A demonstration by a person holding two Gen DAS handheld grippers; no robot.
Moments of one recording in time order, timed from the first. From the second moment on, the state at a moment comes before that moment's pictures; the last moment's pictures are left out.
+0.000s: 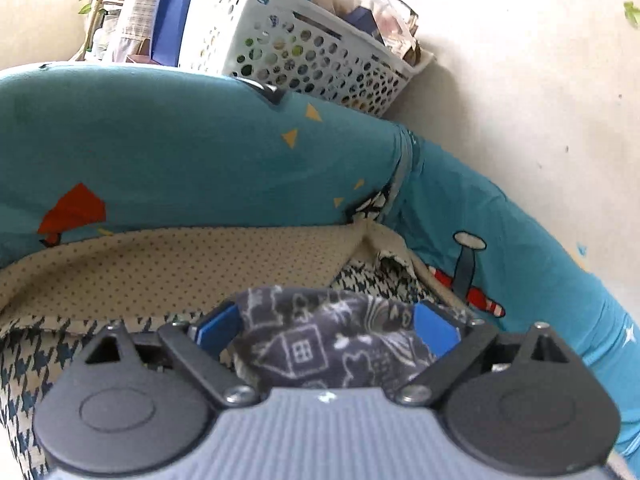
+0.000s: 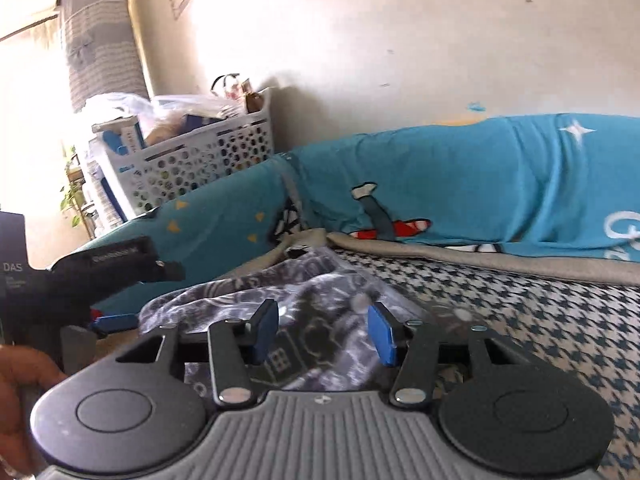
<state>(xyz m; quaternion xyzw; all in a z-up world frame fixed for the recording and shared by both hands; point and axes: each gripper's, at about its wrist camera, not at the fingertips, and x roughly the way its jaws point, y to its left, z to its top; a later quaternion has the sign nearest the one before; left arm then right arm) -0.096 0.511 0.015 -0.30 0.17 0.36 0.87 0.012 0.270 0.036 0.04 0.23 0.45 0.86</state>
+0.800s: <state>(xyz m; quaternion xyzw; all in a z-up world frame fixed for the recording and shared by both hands) -0.071 0.534 -0.033 -0.33 0.23 0.37 0.84 0.066 0.337 -0.025 -0.02 0.23 0.42 0.87</state>
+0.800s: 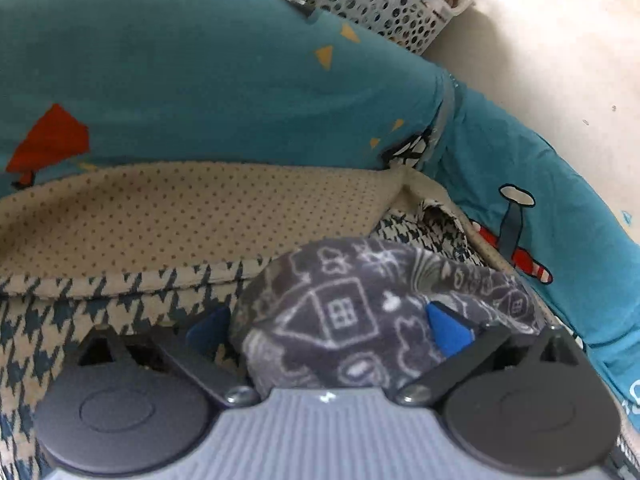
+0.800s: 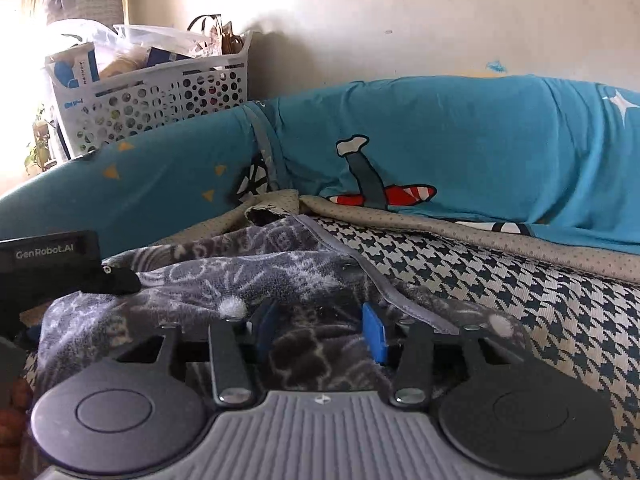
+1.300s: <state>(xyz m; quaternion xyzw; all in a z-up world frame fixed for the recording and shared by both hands) -0.091 0.514 0.001 -0.34 0.23 0.36 0.84 0.015 0.275 0.007 -0.04 0.29 0.43 0.86</state>
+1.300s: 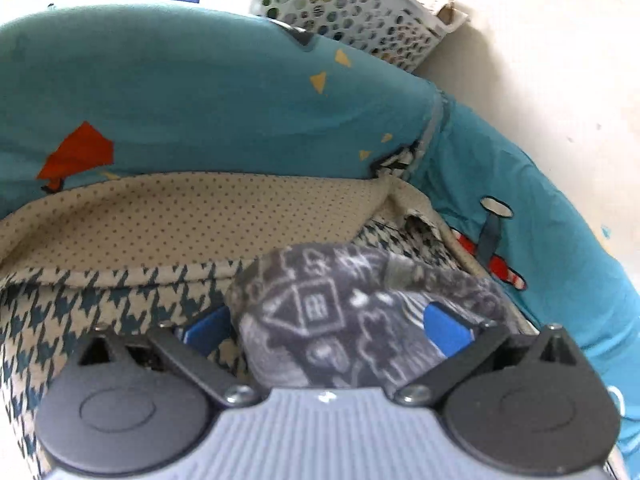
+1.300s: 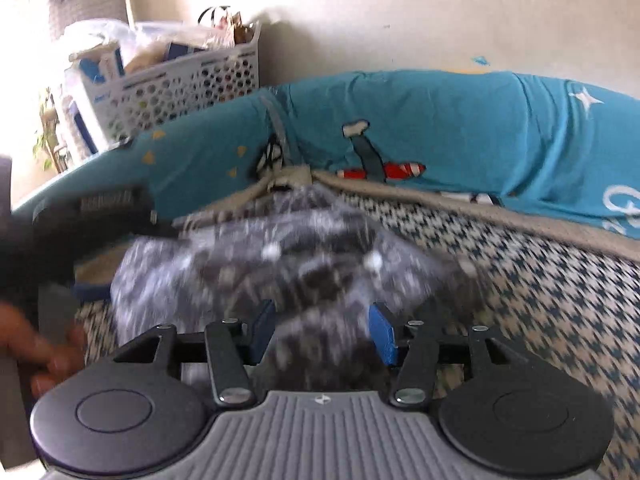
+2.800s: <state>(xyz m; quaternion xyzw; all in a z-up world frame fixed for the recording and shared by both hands) -0.149 0.401 0.022 -0.29 0.29 0.27 0.88 -0.075 0.153 0.065 -0.11 0.36 0.40 0.84</state>
